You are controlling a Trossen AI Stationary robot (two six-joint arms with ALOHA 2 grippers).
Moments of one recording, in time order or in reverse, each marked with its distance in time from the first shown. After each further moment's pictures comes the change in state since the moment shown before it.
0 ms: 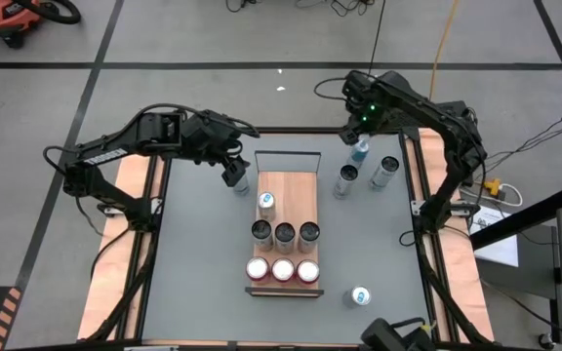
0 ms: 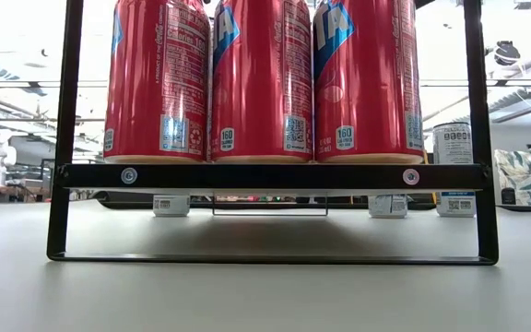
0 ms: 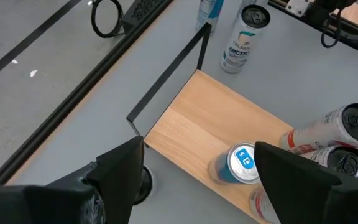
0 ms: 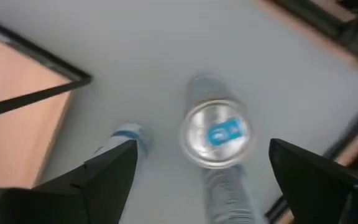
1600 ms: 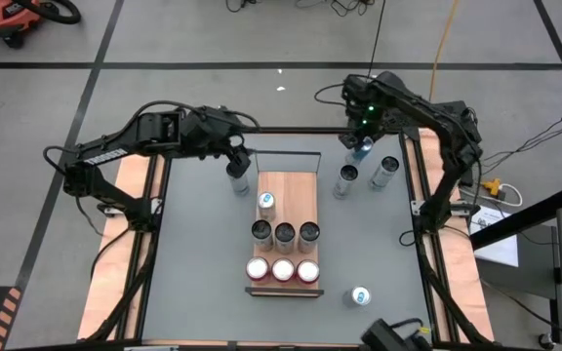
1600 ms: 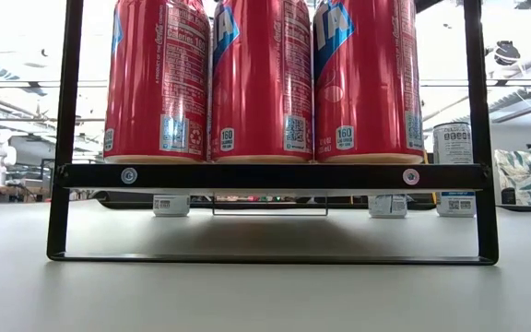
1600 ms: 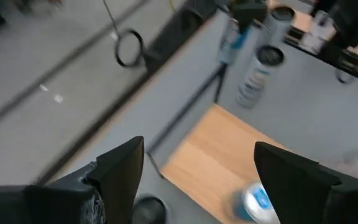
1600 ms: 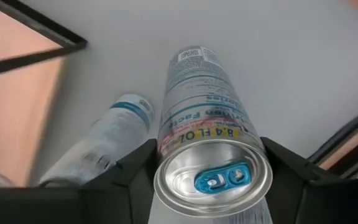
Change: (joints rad) left arm -0.002 0.000 0.000 0.101 -0.122 0.028; right arm -0.006 0.046 0.007 -0.100 -0.048 -0.035
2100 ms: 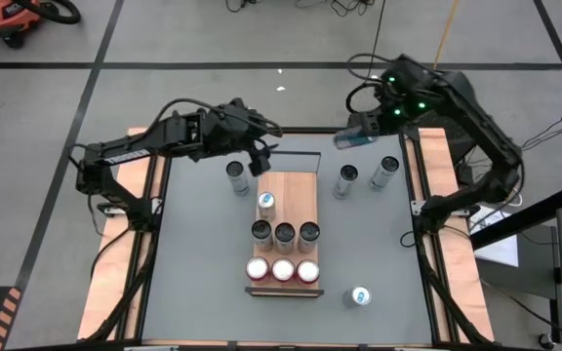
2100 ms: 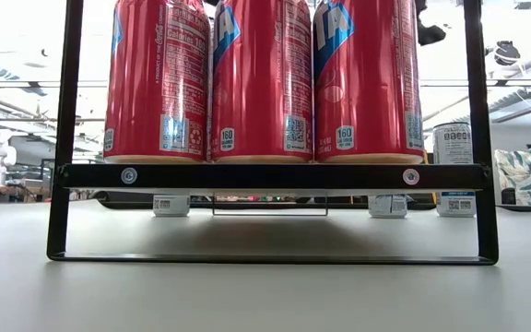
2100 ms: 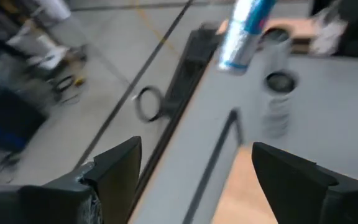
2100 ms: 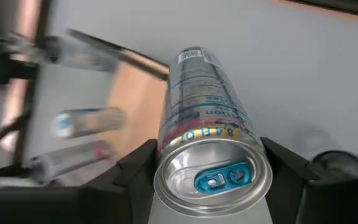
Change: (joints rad) left arm 0.000 0.102 0.000 0.273 -0.063 0.425; right arm 0.081 -0.355 0.141 0.055 -0.185 0.333
